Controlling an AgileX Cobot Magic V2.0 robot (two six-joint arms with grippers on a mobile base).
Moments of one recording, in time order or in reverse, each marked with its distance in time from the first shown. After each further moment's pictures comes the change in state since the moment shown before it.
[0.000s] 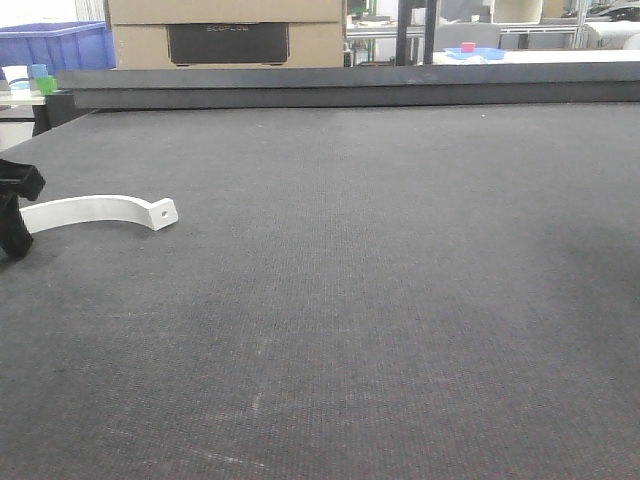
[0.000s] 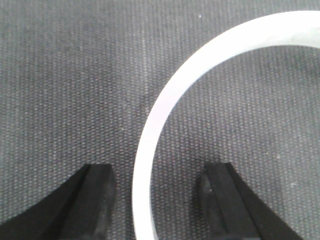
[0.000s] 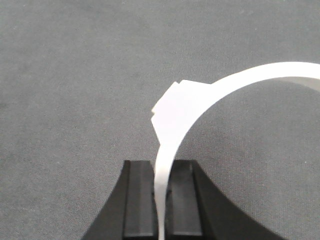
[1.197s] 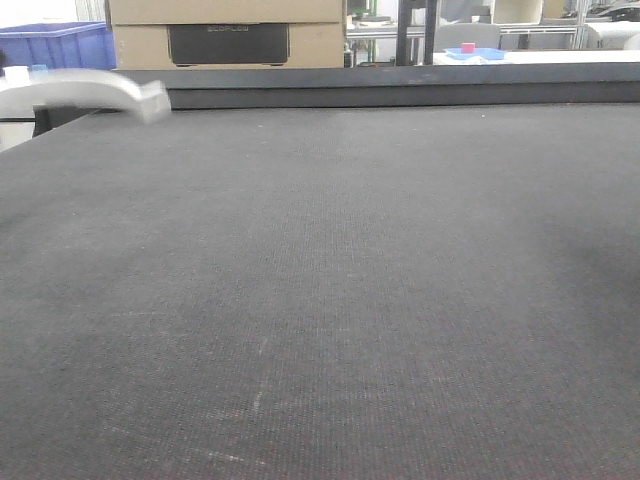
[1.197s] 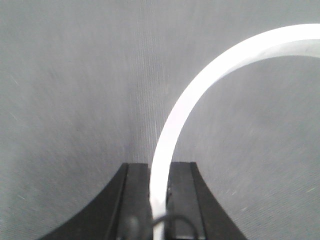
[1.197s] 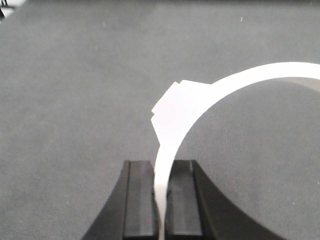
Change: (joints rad) left arm -0.004 -0.312 -0.004 0.042 -0.015 0.000; right arm 0.000 -0.131 0.000 0.000 -0.083 0.000
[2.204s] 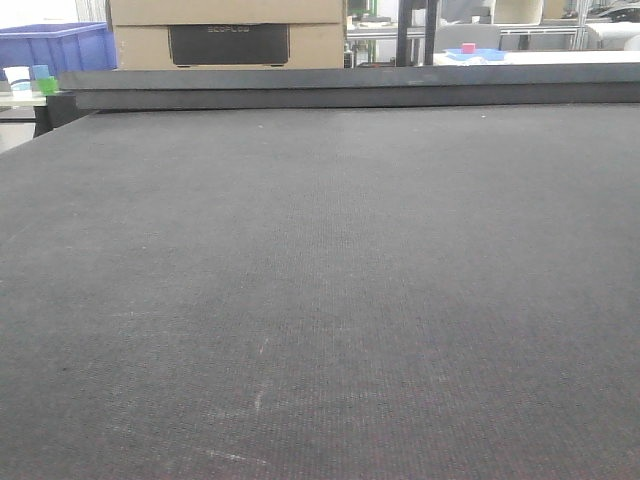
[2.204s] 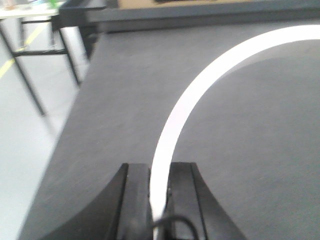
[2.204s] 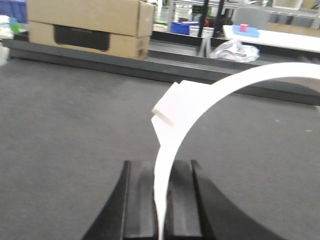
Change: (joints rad) left arm 0.079 -0.877 0.303 0.088 0.178 -0.070; right arm 0.000 -0.479 0.125 -0.201 0.060 -0.004
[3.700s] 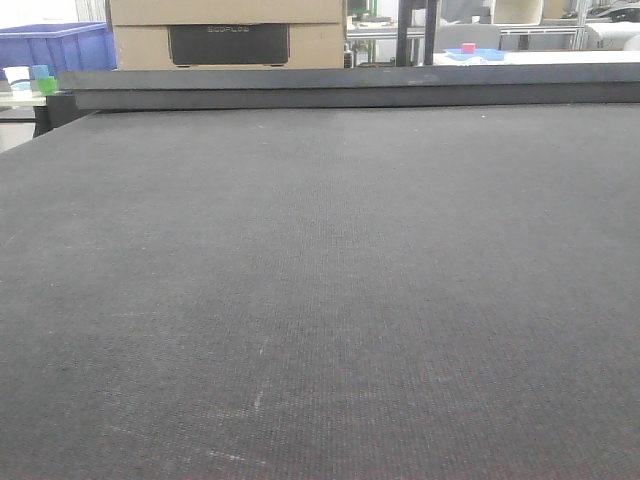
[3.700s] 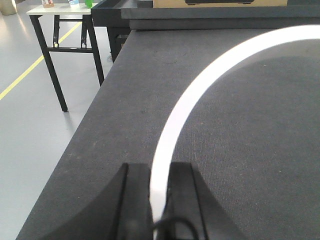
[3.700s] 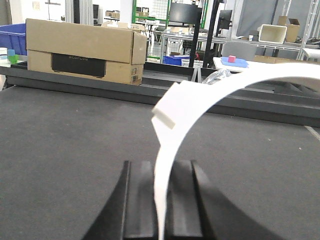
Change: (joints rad) left arm 0.069 -0.189 0.155 -0.047 -0.025 -0.007; right arm 0.000 -0.200 0.144 -0.021 -0.082 0.031
